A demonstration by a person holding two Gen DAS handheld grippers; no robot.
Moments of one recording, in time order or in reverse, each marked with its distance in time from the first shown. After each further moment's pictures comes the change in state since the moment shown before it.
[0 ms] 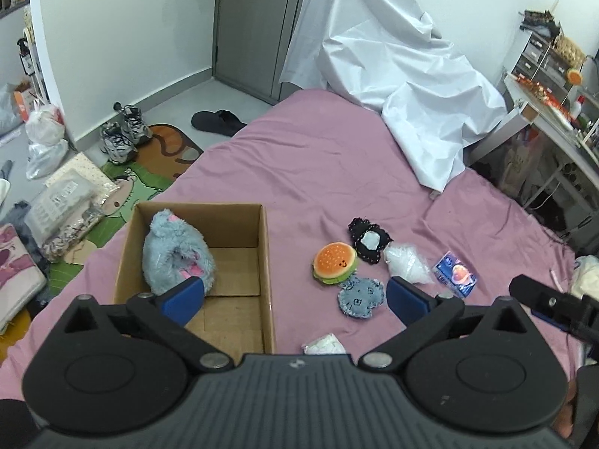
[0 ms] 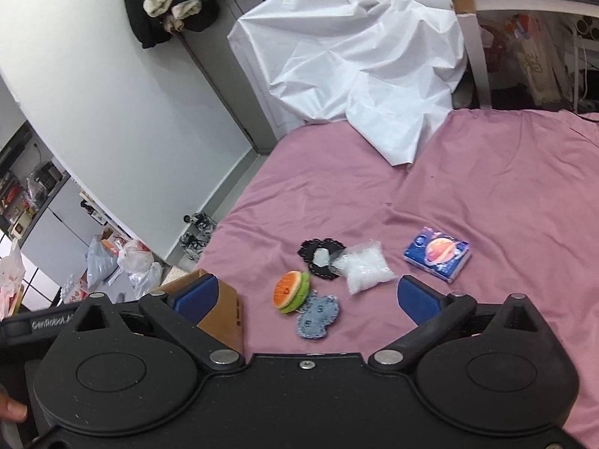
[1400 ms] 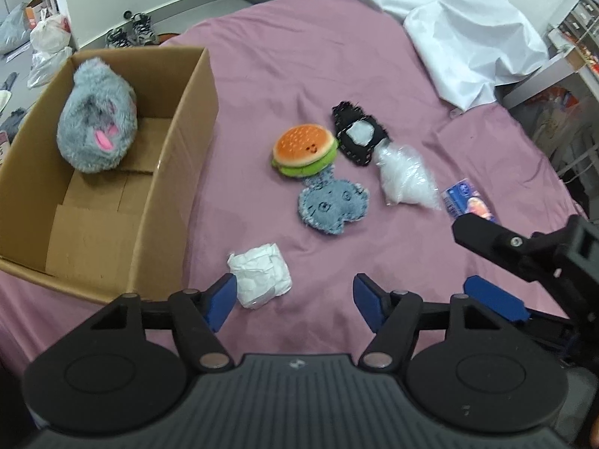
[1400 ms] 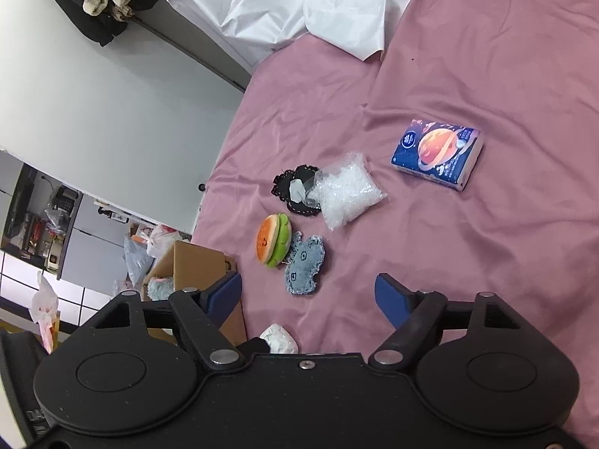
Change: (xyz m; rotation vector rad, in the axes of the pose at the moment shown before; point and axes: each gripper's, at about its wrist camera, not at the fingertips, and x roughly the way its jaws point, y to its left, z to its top) left arm 0.094 -0.057 -0.067 -0.150 0.216 0.058; right arm 0.069 -0.069 -0.027 0.263 0.224 0.135
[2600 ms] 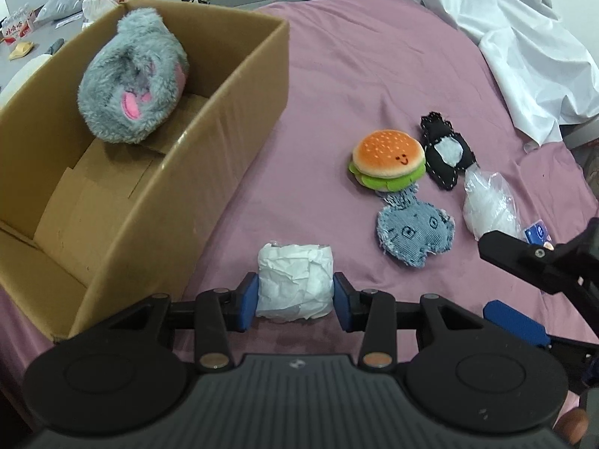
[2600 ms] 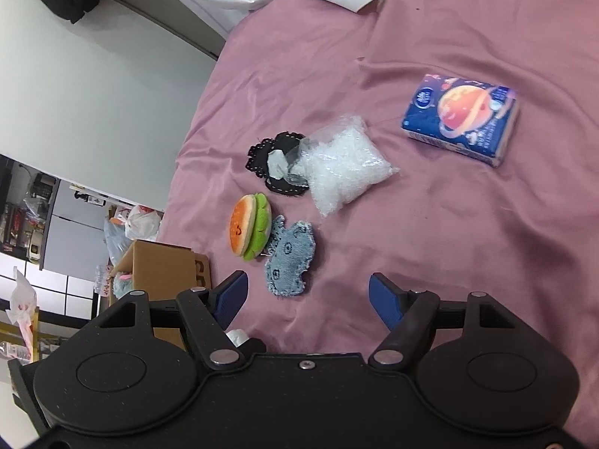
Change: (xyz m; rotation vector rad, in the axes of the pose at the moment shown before) left arm 0.042 0.038 0.004 -0.155 -0.042 0.095; right arm 0.061 0.001 0.004 0.015 0.096 -0.056
